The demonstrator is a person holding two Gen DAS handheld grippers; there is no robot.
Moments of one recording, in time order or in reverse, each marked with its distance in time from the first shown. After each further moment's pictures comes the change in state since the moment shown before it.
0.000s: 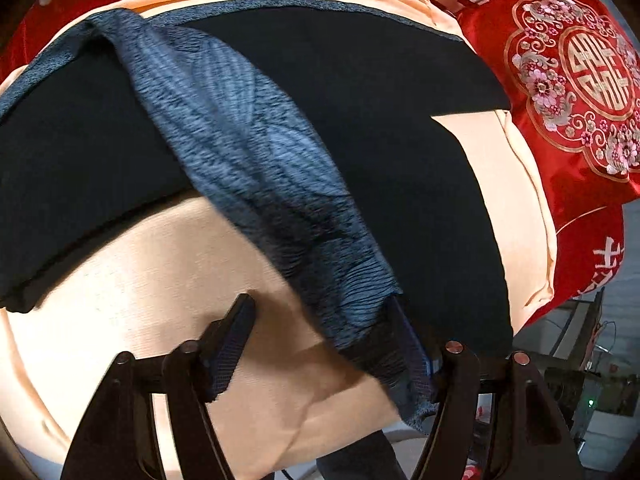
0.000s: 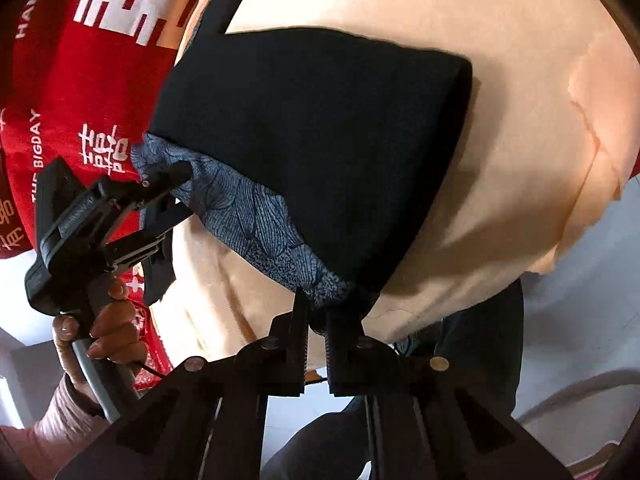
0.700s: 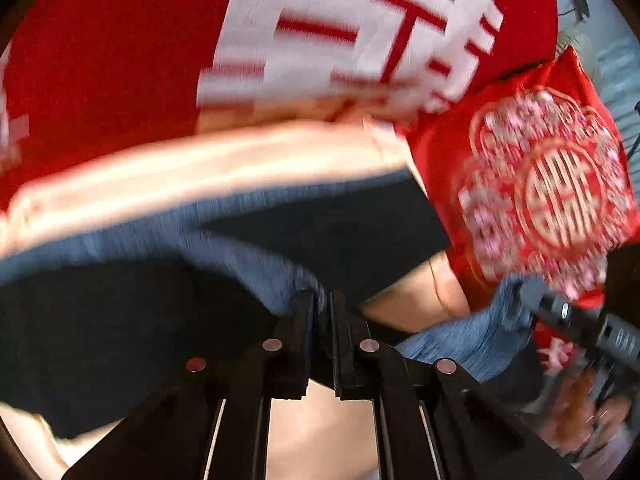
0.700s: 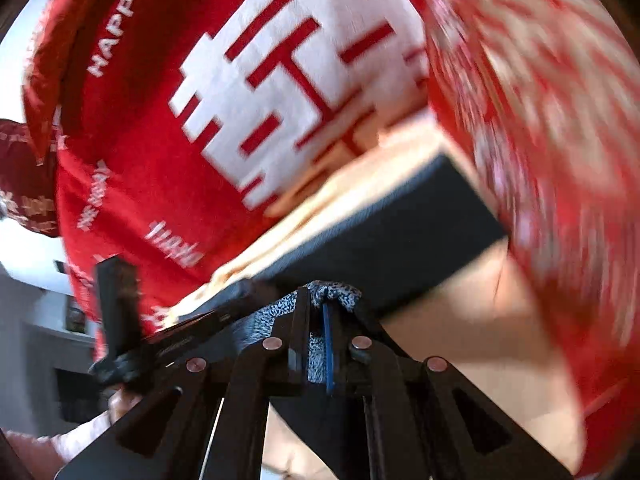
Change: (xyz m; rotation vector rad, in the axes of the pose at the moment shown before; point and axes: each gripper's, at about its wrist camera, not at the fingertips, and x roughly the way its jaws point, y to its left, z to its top) left arm -0.067 -0.066 0.152 0.032 -0.213 -0.030; right arm -0.114 0.164 0.249 -0.400 -0.207 -0.008
